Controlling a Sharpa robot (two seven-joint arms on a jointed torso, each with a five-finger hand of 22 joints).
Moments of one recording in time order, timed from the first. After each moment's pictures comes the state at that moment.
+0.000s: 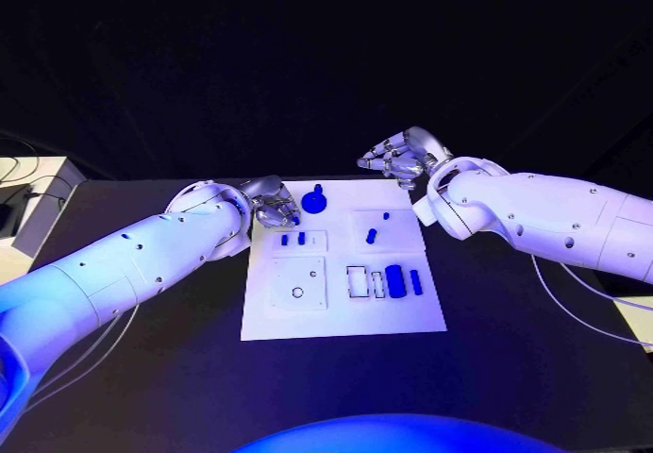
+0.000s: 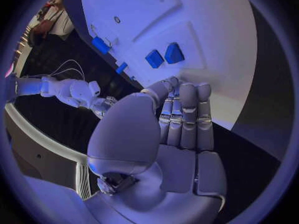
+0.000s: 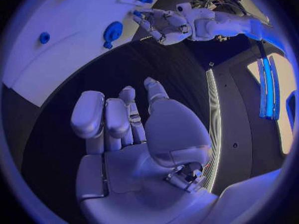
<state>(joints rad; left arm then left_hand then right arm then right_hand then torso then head) 1.18 -0.39 0.05 0.95 -1.31 -0.05 -0.01 1.43 -0.06 0.40 -0.13 0.21 1.13 0.12 0.06 0.06 1.25 0.08 0.06 0.06 1.15 0.01 1.22 0.39 0.18 1.07 0.02 0.83 1.21 1.26 -0.80 -0.07 1.35 -0.78 -0.55 0.05 1.16 0.02 -0.12 -0.02 0.51 1.07 0.10 0.08 0.41 1.11 0.01 0.88 0.96 1.45 -0.06 1.16 1.06 0.08 1.47 -0.07 1.01 1.31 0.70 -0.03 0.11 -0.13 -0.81</state>
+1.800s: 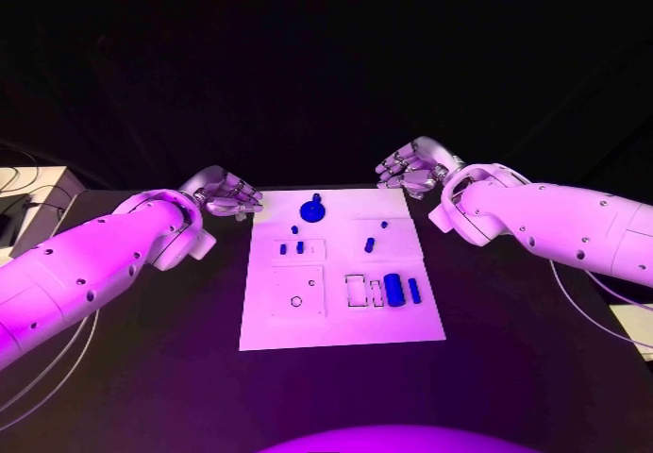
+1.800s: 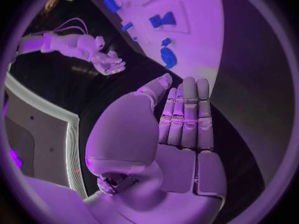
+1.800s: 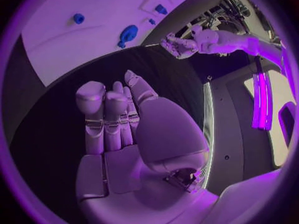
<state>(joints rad) 1.17 -0.59 0.11 1.08 -0.88 -0.17 0.02 1.38 -0.11 0.32 -0.03 0.21 1.04 0.15 0.06 0.06 1.13 0.12 0.07 0.06 0.96 0.06 0.90 0.23 0.15 0.92 0.07 0.56 1.04 1.26 -0.86 -0.08 1.31 -0.95 -0.48 0.10 1.37 0.02 0.04 -0.22 0.32 1.07 0.14 0.07 0.13 1.18 0.08 0.09 0.07 1.42 -0.02 0.97 0.89 0.13 1.47 -0.04 0.71 1.31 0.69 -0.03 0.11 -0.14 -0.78</state>
